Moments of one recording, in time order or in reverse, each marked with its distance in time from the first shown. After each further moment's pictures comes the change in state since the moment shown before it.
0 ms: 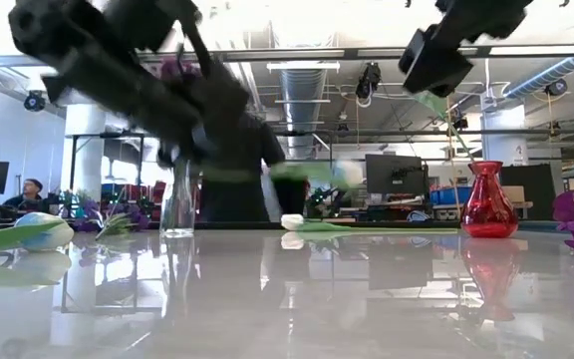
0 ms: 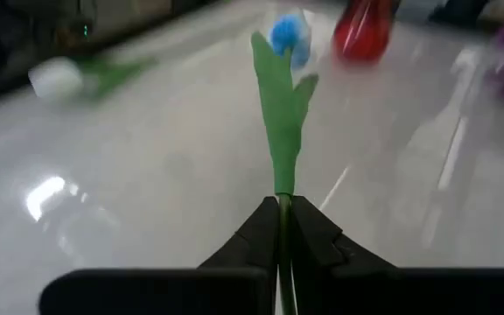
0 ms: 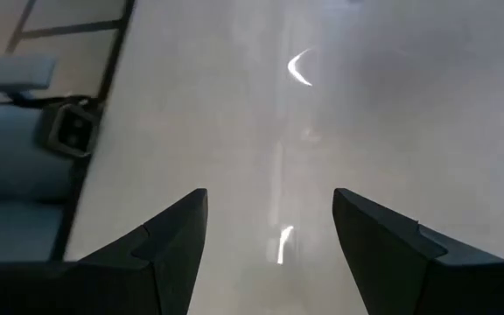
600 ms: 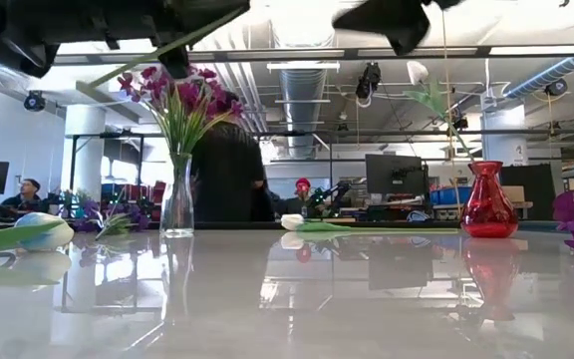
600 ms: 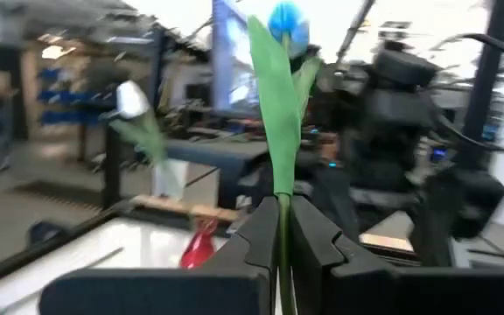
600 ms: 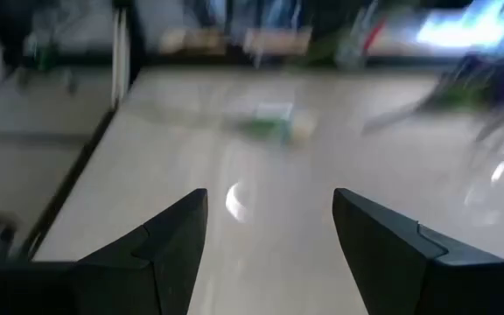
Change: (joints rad) left arm -0.079 -0.196 -0.196 0.824 0.236 0.445; right arm 0.059 0.034 -0.066 0.492 0.372 -0.200
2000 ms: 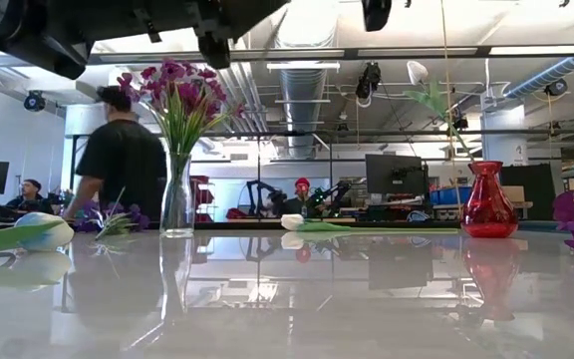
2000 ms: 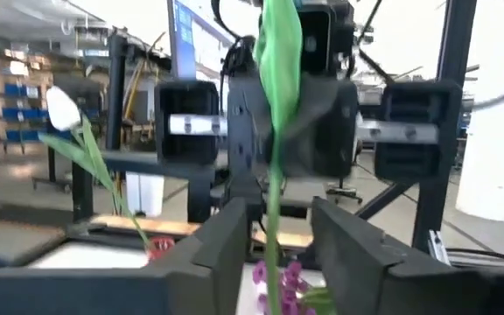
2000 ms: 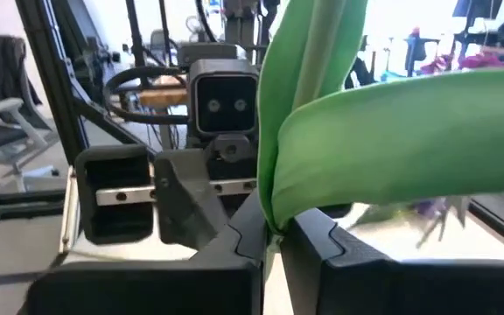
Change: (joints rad) left arm -0.002 0.220 0.183 0.063 0.064 0.035; right arm -0.107 -0.009 -0.001 0.325 0.046 -0.097
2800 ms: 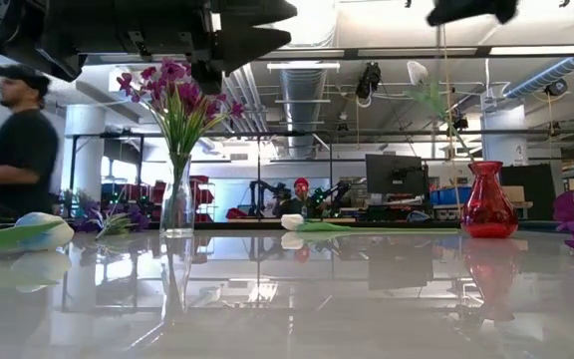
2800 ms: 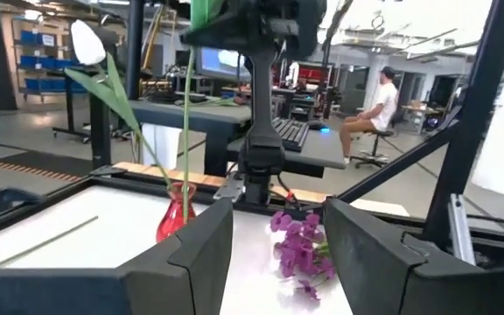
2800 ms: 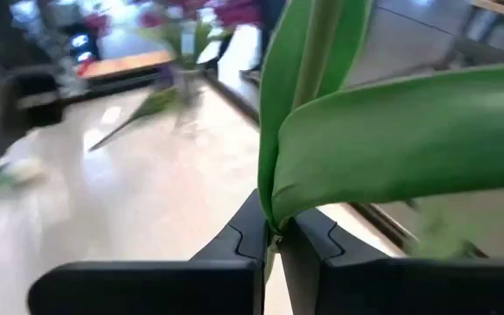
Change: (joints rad) left arm 0.015 -0.035 -0.036 -0.148 -0.040 -0.100; right arm 0.000 -0.542 0.099 -1.199 0.478 0.357
